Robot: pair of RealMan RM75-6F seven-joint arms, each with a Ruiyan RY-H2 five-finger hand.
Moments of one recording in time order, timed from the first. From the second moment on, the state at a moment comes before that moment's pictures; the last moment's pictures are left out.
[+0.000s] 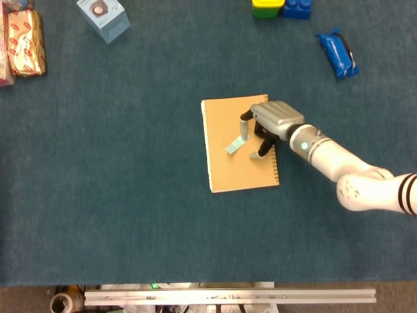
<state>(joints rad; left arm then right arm) -0.04 -1.10 -0.03 -1.59 1.40 1.45 0.00 1.07 -1.65 0.08 -1.28 -0.71 0.49 -0.08</state>
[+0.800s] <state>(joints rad) -0.03 -1.10 -0.03 -1.59 1.41 1.46 0.00 1.07 -1.62 0.05 -1.32 -0.68 0.52 -0.11</state>
